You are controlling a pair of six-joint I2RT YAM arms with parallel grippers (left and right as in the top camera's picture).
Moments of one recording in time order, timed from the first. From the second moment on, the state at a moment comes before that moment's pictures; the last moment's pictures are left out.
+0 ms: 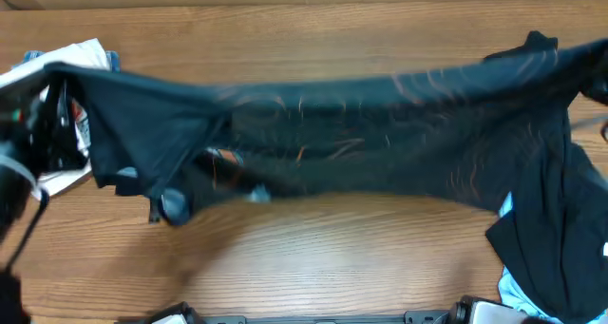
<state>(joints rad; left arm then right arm) 0.38 1.22 2.17 -1.26 0.50 -0.18 -0.25 1.44 2.22 -1.39 -0.06 0.23</state>
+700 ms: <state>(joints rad) 0.24 1.85 2.25 -0.48 0.55 -0.27 -0.17 1.88 2.34 -1.02 -0.13 0.23</state>
